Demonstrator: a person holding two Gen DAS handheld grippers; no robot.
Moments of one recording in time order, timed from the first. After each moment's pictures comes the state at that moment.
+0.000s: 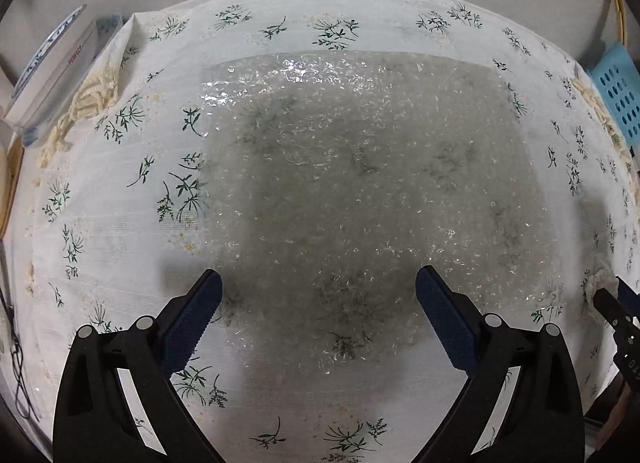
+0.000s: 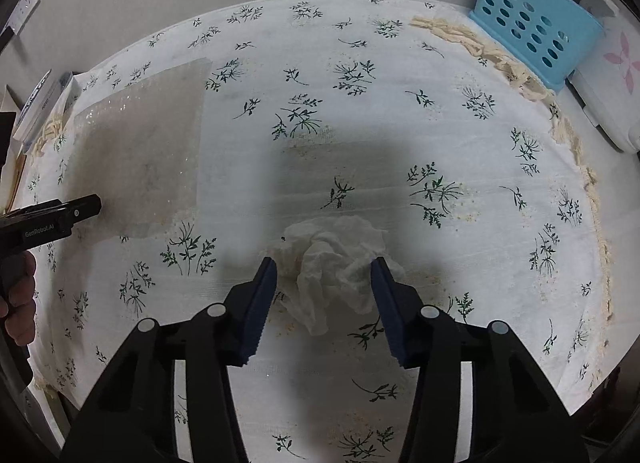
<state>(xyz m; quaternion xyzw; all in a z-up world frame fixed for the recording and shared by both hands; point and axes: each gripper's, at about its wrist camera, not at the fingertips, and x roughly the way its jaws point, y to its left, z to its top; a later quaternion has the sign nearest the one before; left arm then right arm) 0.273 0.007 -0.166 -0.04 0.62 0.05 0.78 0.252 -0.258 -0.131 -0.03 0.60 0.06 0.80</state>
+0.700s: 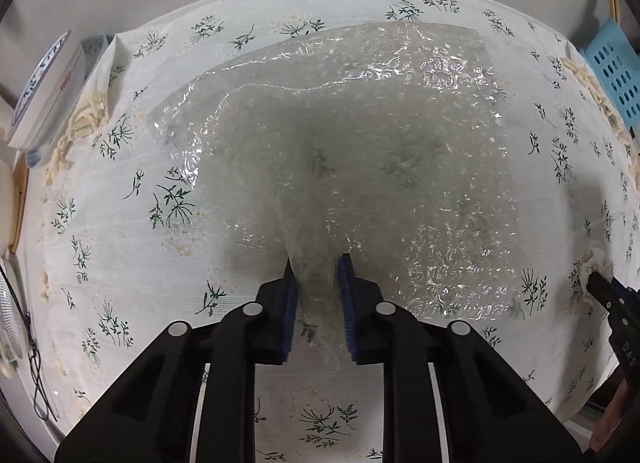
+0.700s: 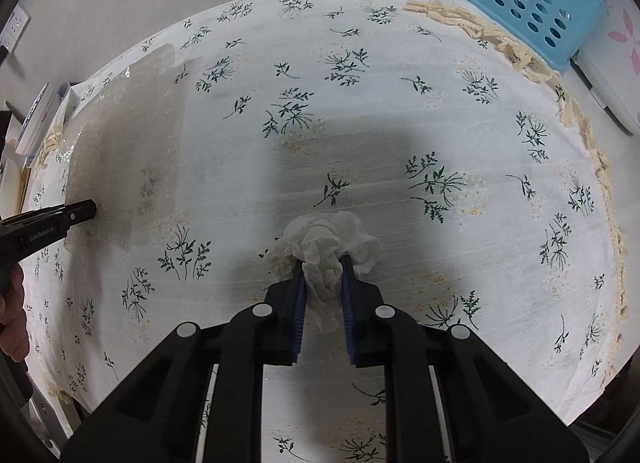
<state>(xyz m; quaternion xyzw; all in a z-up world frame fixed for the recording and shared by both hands) 0.298 -0.037 -0.152 0.00 0.63 0.05 0.77 0.257 -0.271 -0.137 0.00 0.60 0.07 0.79</state>
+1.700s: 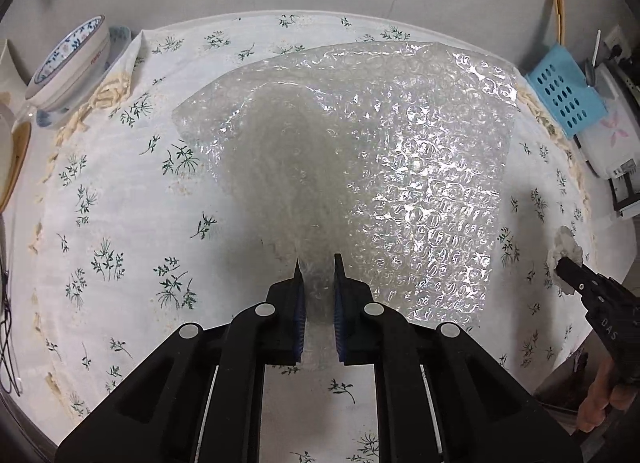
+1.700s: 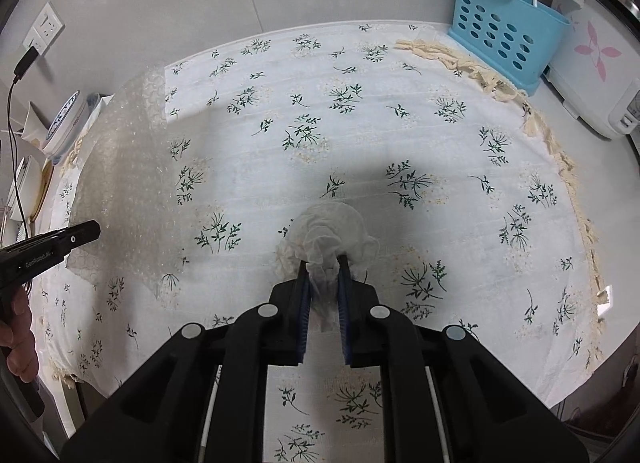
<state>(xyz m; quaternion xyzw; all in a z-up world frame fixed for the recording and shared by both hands) 0.215 -0.020 -0.104 -0.07 0.58 0.01 0.81 0.211 -0.279 -0.084 0.00 0.56 0.08 0.82</state>
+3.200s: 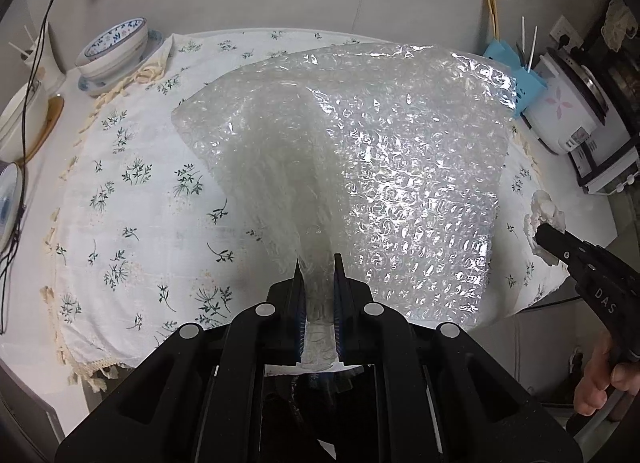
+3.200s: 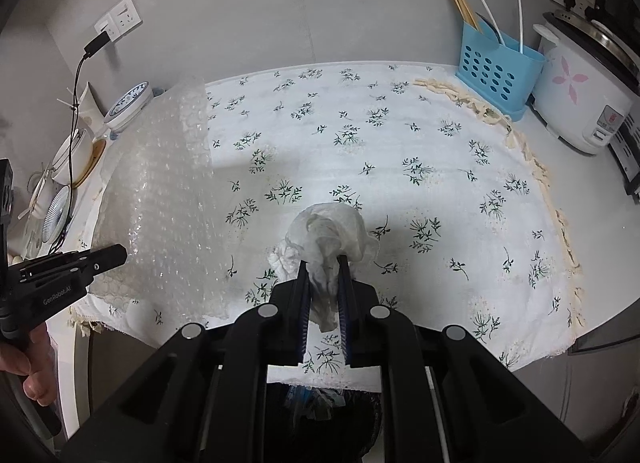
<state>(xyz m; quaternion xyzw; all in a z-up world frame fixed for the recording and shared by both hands) 0.076 -0.059 -0.054 -0.09 0.54 0.00 0.84 0.104 -0.276 -0.023 -0.01 0.50 0.13 0.85</state>
